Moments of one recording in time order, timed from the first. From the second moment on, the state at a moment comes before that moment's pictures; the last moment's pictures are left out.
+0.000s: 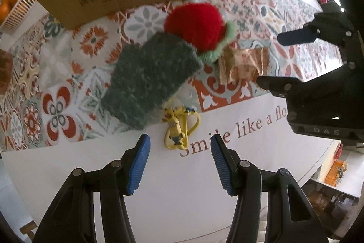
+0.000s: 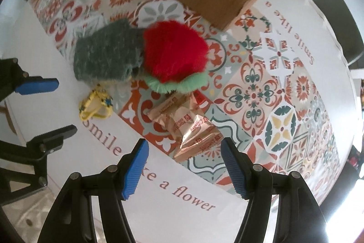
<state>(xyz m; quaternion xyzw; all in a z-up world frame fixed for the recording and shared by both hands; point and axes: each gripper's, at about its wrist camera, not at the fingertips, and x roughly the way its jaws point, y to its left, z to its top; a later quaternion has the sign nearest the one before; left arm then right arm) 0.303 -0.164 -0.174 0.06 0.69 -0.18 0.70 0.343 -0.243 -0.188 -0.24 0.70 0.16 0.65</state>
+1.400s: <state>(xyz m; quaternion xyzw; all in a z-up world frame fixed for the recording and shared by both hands) 0.289 -0.174 -0.243 0.01 0.72 -0.18 0.67 0.339 -0.265 -0.261 -0.16 0.72 0.14 0.66</state>
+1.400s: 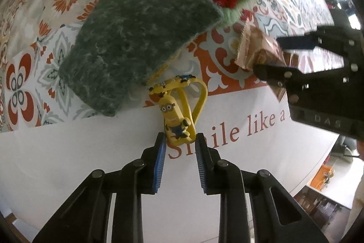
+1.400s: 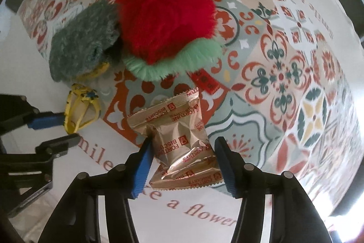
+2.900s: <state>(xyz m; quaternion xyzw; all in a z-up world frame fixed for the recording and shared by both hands) 0.218 -0.098 -0.206 -0.03 0.61 -0.23 0.76 0.229 -0.293 -0.216 0.02 0.65 0.04 0.76</state>
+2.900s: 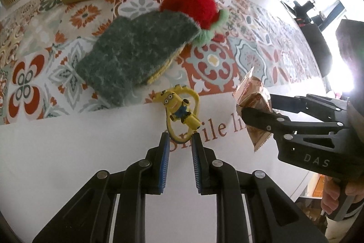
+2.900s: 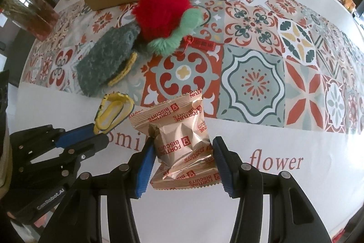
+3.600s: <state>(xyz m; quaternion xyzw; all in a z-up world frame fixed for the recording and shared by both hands) 0.245 -0.134 -0.218 0.04 0.63 -0.22 0.75 0.230 -0.313 -0.221 0.04 0.66 0.03 0.75</state>
